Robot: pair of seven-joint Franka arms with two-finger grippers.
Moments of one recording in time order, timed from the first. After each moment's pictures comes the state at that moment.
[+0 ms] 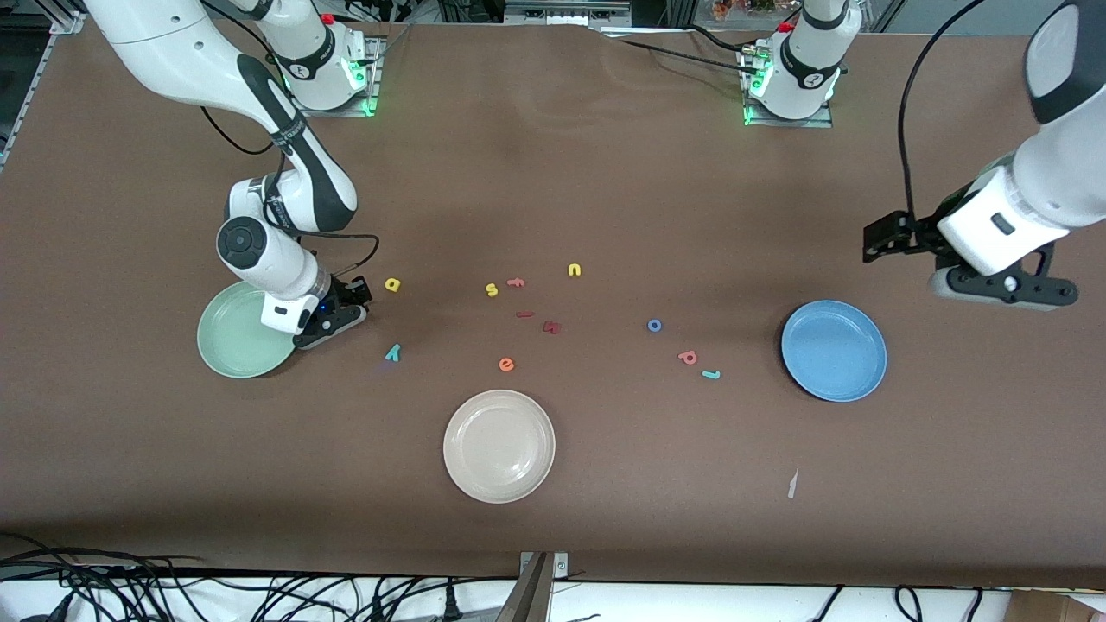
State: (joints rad) left arm -0.04 0.21 -0.10 -1.46 -0.02 1.59 -0.02; right arm 0.08 0.47 0.13 -2.15 -0.02 2.62 -0.29
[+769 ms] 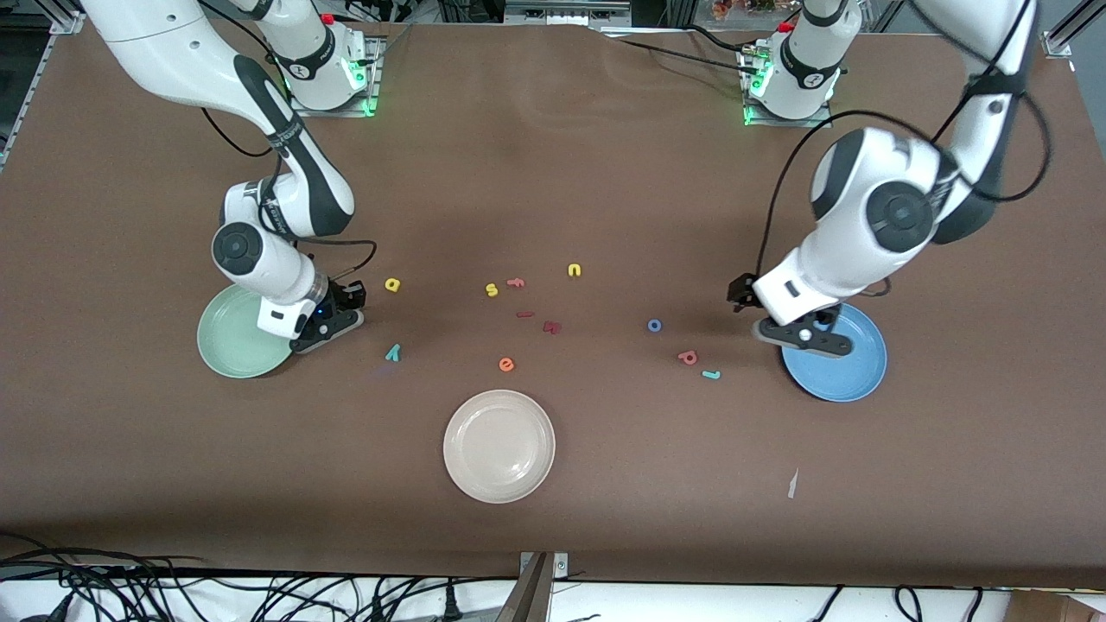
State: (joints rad) left arm -0.22 0.36 -0.10 -1.82 -0.02 2.13 -0.06; right arm 0.07 0.48 0.13 -2.05 -0.02 2.43 -0.26
